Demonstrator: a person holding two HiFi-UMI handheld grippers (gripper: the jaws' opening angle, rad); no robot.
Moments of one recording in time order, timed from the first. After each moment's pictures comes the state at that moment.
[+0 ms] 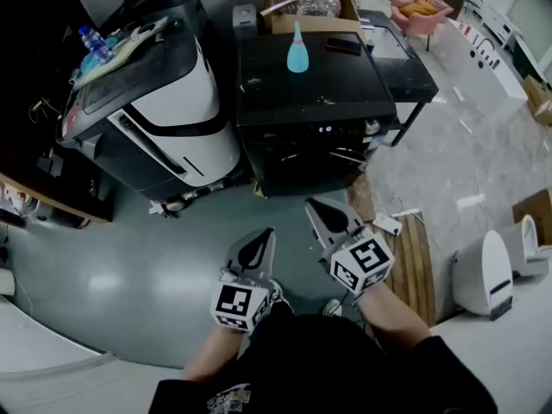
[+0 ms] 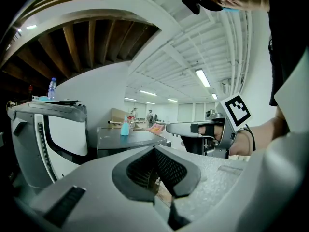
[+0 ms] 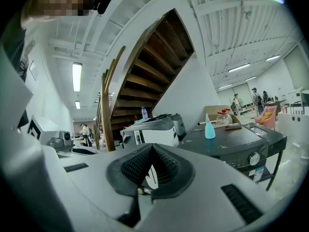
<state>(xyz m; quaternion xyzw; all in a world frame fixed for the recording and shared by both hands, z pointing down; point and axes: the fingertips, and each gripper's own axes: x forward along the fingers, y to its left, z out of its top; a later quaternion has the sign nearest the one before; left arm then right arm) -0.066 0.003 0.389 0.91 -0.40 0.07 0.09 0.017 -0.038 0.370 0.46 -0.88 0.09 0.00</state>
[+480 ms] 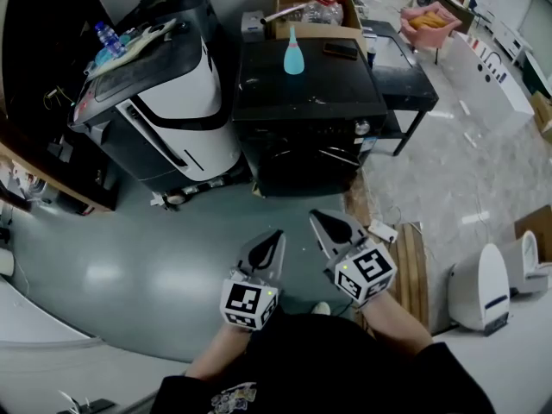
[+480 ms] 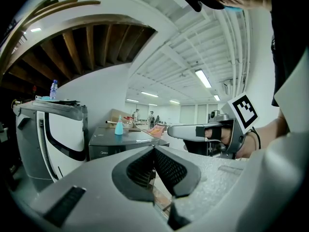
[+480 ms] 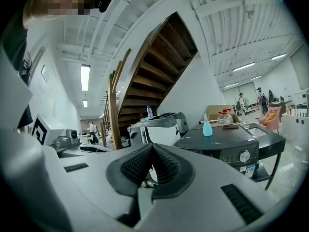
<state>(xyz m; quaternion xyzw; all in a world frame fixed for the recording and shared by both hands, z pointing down) 0.014 0.077 0.388 0.90 -0.42 0.06 0.09 0.082 0.048 0.372 0.43 -0.90 0.09 0.01</state>
